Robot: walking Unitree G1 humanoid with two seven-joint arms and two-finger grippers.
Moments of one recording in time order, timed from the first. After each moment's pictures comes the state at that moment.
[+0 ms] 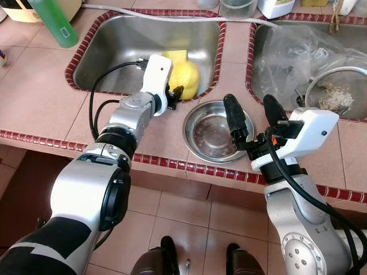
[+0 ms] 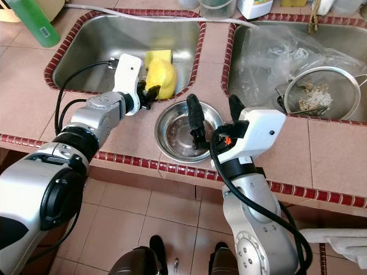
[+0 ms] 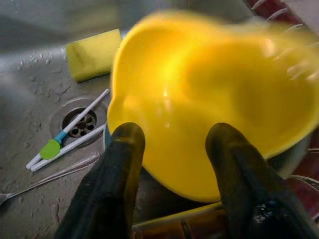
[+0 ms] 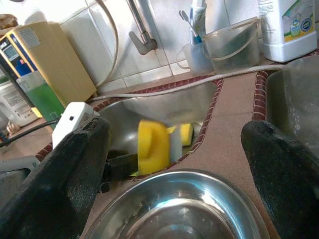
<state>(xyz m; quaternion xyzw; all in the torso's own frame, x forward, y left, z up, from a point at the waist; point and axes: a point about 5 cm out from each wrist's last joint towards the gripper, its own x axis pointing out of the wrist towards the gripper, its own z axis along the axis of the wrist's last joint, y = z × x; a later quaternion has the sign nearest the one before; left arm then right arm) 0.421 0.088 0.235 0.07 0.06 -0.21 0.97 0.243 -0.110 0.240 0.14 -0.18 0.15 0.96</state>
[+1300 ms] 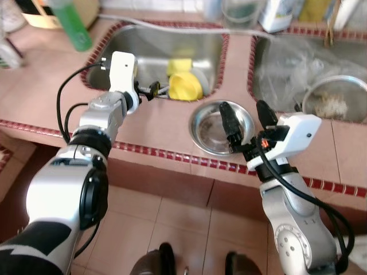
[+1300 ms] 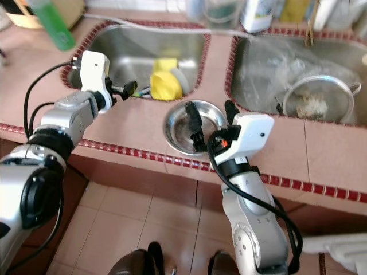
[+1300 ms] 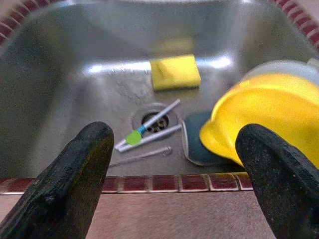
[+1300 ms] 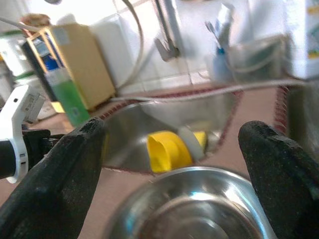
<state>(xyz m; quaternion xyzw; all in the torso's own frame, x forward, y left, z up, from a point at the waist) 0.423 0.149 0.236 0.02 0.04 -0.14 0.99 0.262 -0.114 0.219 0.12 -0.18 0.17 0.96</state>
